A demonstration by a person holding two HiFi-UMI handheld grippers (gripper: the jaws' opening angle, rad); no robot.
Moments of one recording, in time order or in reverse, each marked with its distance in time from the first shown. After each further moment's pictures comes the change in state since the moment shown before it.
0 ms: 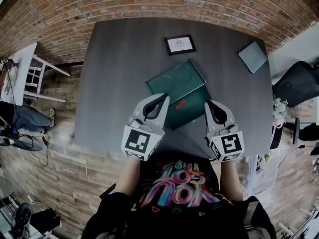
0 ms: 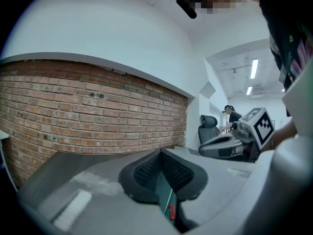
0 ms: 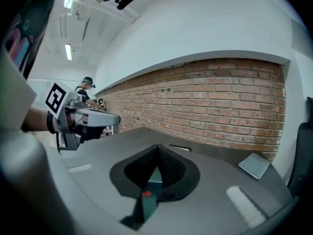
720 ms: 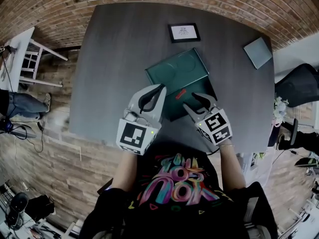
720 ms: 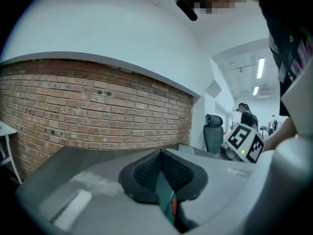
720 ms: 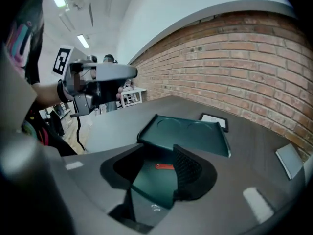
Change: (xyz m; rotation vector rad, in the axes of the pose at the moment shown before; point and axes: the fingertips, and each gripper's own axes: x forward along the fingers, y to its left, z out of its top) left arm -0.006 0.012 -0.014 -0.002 0.010 0.055; right arm 0.048 0.053 -0.098 -0.076 0.379 0.358
